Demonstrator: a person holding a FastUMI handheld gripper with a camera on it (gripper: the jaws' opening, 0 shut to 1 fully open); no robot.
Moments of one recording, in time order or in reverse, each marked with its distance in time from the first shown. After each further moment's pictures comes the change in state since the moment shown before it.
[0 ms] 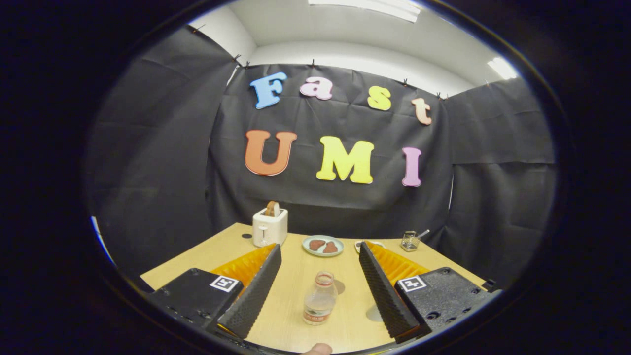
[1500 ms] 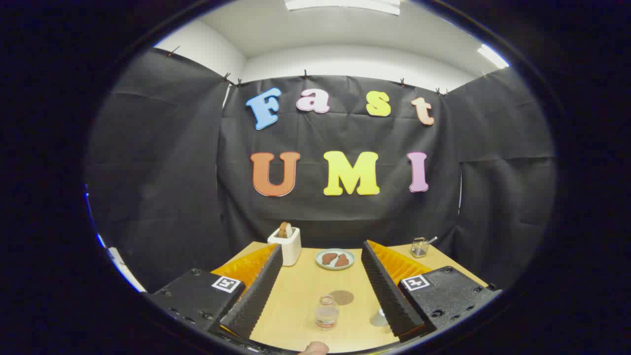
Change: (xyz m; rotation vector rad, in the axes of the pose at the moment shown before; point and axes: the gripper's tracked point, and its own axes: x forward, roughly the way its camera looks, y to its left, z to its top) arm -0.028 -0.027 0.113 0.108 -0.018 0.077
